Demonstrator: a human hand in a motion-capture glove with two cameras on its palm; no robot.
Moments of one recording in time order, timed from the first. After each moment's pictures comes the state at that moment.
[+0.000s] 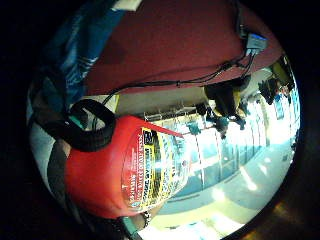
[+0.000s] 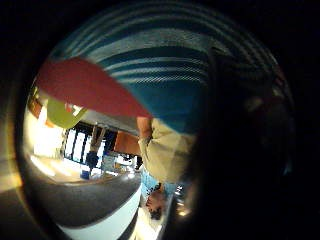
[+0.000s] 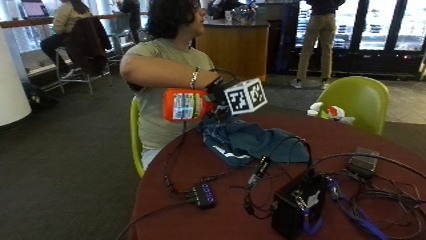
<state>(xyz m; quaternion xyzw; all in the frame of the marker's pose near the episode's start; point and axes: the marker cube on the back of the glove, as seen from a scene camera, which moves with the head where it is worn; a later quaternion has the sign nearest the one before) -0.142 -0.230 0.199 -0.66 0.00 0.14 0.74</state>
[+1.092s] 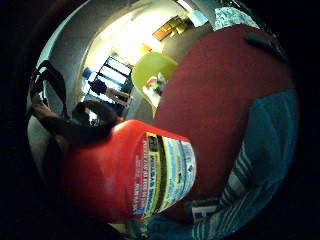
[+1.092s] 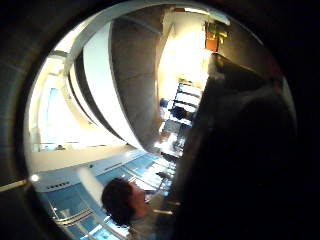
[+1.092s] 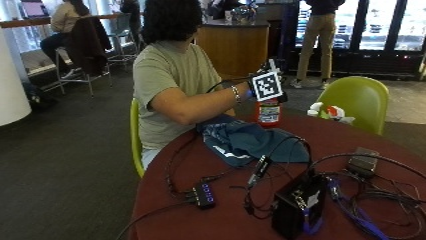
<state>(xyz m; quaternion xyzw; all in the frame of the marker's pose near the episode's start) -0.333 -0.336 0.236 -0.07 -0.57 -0.15 0.81</state>
